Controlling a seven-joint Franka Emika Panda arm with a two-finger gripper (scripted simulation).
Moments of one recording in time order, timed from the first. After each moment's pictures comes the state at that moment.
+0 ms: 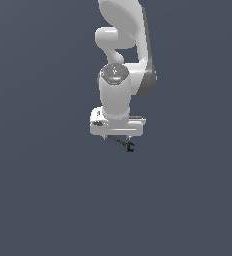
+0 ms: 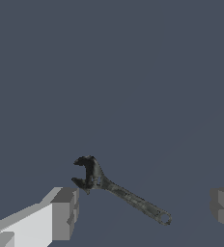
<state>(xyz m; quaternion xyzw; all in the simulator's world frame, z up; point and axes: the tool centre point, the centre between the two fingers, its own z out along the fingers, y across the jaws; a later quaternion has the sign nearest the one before) -0.005 0.004 0.157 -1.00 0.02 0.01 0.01</state>
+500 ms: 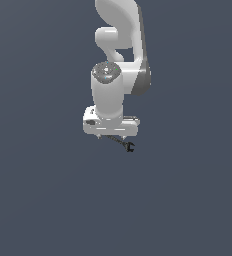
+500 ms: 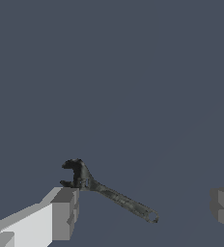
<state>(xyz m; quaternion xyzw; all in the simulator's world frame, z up) -0.002 -0.019 0.163 -1.00 0.04 0.01 0.01</state>
